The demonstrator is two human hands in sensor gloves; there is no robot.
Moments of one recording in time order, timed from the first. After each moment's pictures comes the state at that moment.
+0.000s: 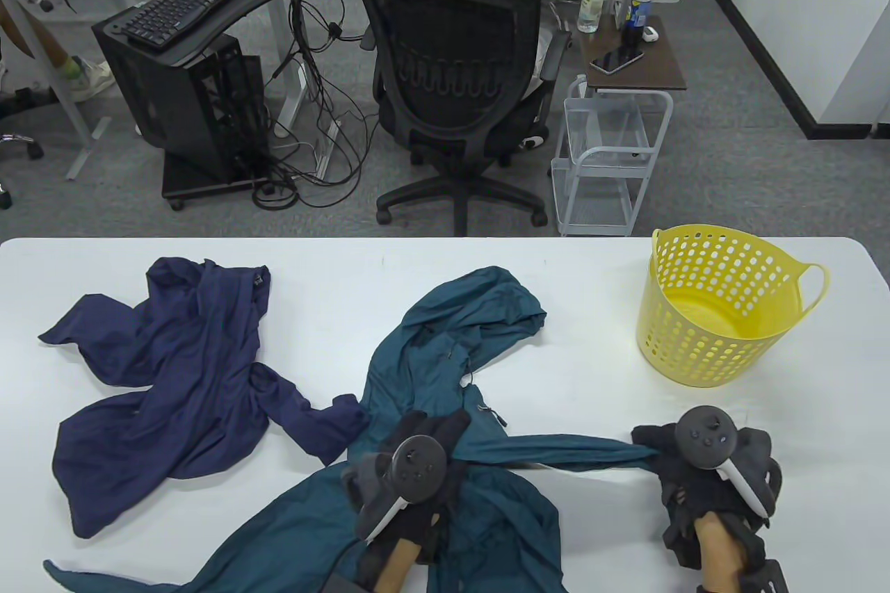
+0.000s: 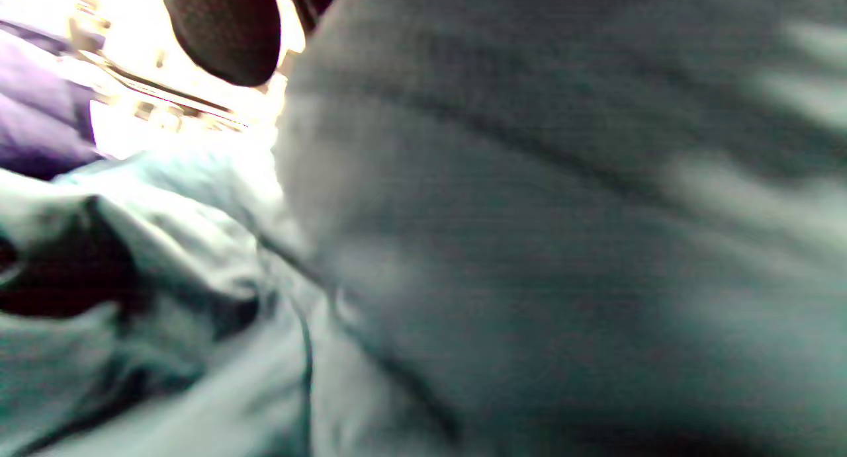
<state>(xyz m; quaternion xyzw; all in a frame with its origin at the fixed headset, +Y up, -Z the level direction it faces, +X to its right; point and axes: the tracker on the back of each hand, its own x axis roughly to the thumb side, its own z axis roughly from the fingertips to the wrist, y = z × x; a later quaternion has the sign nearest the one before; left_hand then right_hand) -0.075 -0.728 -0.298 0.04 -0.12 0.19 0.97 0.305 -0.713 -0.302 -0.15 -0.07 0.98 0.14</state>
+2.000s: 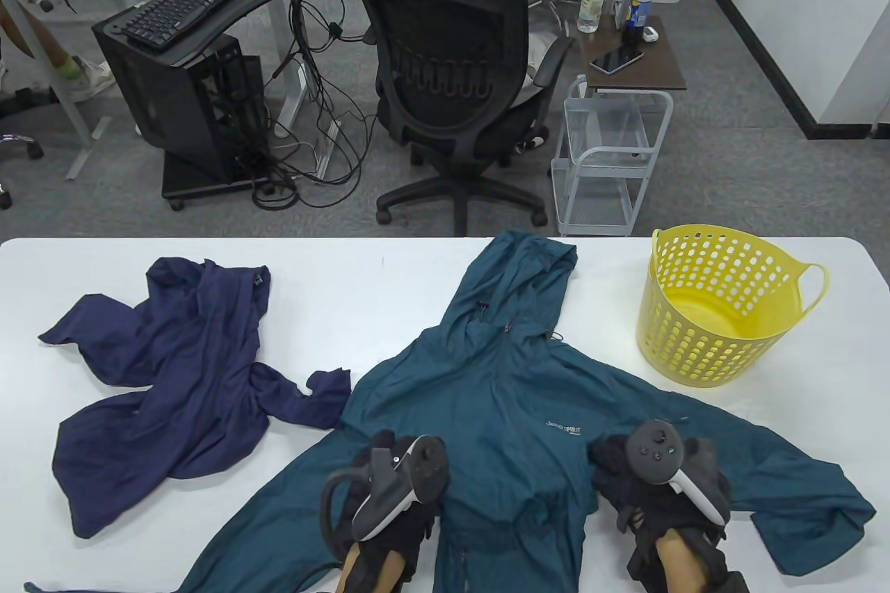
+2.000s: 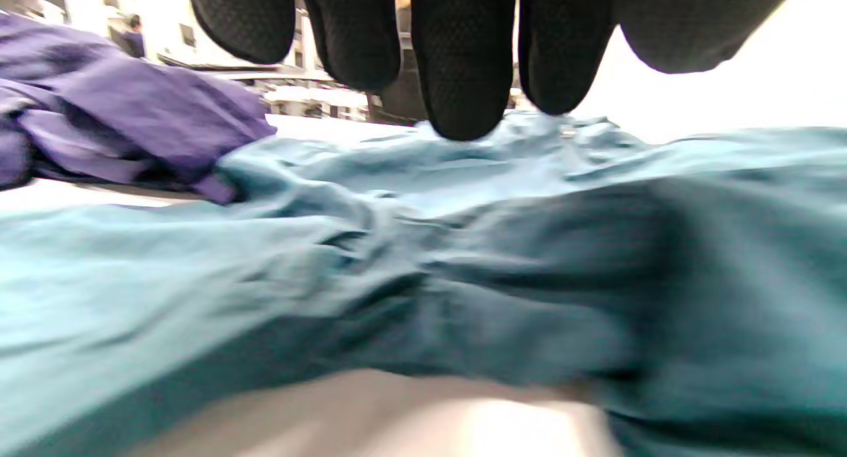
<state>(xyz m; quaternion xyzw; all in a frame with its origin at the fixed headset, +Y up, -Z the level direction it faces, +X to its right) -0.079 -0.710 -0.277 -0.08 -0.07 0.06 0.99 0.224 -0.740 -0.295 0.00 0.11 0.98 0.17</state>
